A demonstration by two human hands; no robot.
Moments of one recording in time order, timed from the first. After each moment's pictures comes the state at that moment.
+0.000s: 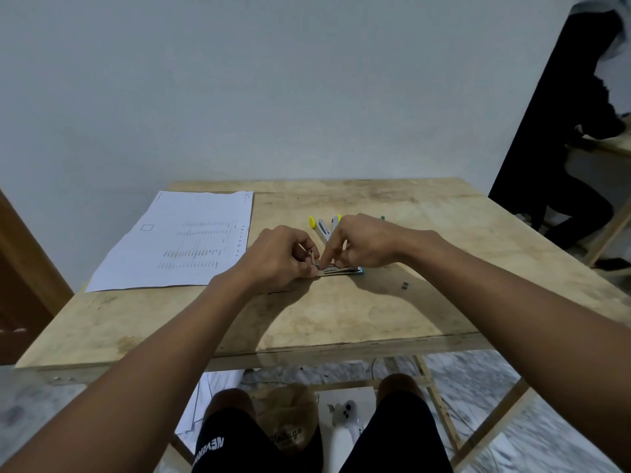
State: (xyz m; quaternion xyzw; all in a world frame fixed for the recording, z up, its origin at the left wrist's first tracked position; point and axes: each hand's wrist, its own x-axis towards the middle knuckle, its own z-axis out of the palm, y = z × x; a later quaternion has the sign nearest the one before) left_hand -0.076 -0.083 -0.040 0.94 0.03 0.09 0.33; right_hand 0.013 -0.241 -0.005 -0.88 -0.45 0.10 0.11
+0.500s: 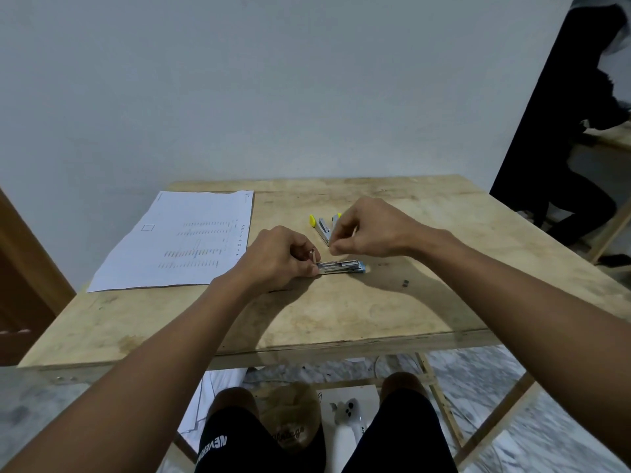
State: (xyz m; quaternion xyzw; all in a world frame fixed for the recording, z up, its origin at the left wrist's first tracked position) left_hand -0.074 -0.081 -0.044 0.94 0.04 0.09 0.33; right_hand 0.011 -0.254 0.001 -0.87 -0.42 0.04 0.24
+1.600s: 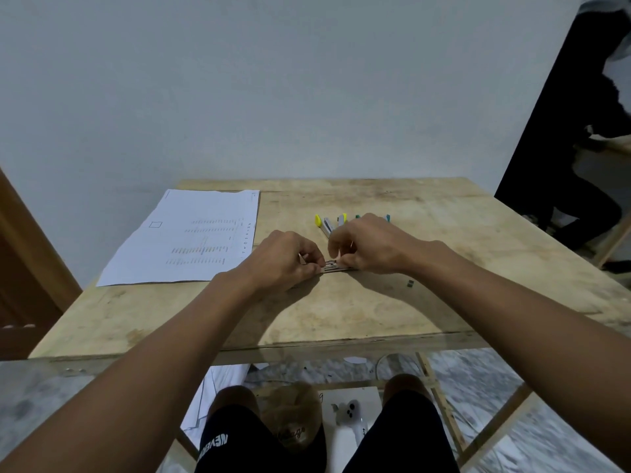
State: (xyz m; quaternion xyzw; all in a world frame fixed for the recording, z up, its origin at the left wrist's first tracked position) left_hand -0.083 -0.080 -0.043 0.96 -0.04 0.11 0.24; right_hand 0.008 -0.246 -0.017 -0.88 -0.47 -0.01 0.10
